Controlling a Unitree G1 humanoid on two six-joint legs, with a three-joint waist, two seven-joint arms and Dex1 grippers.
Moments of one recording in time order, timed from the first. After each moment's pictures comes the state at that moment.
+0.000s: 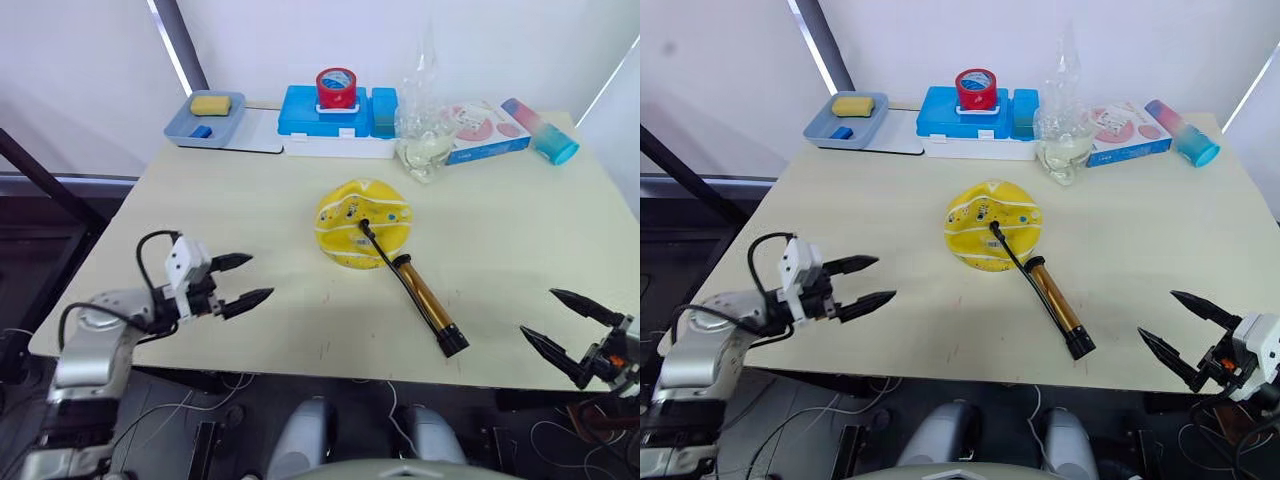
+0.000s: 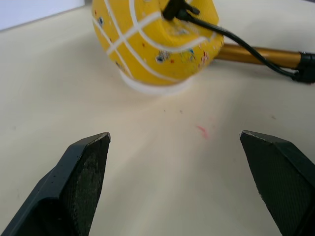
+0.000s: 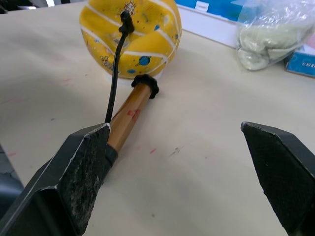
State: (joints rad) left arm -0.02 0.75 0.23 -0.03 -0.43 0.25 -1.17; right arm 0.39 -0.59 -0.50 -0.13 0.56 -0.10 1.13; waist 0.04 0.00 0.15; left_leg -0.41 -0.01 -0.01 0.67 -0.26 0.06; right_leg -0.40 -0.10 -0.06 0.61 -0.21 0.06
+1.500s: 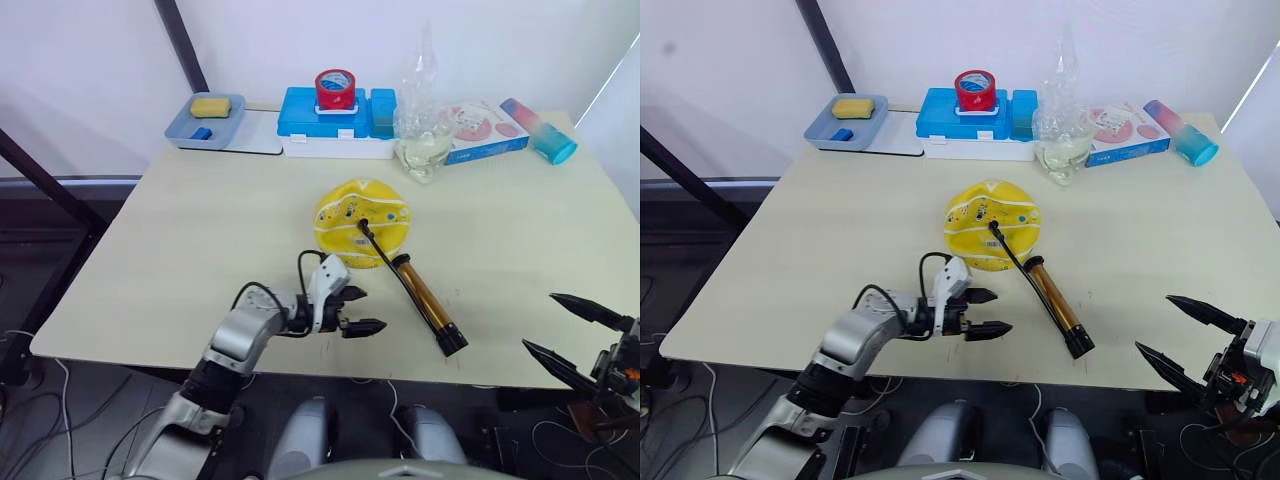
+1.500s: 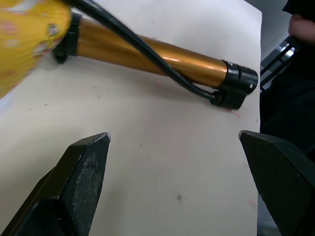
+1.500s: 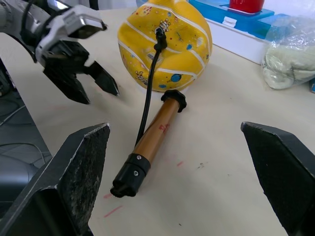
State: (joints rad) left arm -0.36 0.31 -0.33 0.01 -0.27 0.66 -0.91; right arm 0.50 -0.62 -0.54 -0.36 0.64 -0.02 1.13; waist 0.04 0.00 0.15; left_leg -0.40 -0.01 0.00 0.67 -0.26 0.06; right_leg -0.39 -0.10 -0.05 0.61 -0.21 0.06
